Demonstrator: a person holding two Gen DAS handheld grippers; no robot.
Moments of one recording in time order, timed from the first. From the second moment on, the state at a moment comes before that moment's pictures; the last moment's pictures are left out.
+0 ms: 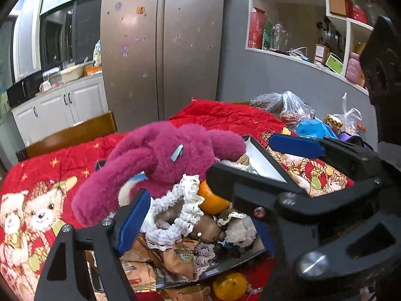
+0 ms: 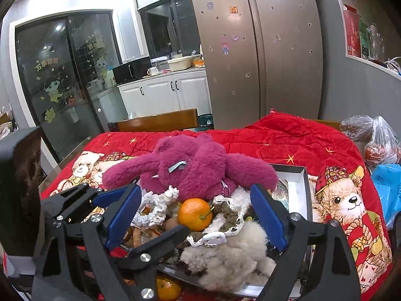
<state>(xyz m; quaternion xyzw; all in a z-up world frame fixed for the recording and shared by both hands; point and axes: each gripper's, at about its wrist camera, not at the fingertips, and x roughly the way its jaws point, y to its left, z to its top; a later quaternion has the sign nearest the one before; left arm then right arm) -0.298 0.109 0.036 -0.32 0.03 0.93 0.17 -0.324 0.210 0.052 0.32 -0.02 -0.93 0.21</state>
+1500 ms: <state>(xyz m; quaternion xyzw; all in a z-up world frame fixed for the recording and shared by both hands) -0.030 0.027 0.052 -0.16 0.00 0.99 0.03 -0.045 0.200 0.082 0.19 0.00 -0.98 0.11</state>
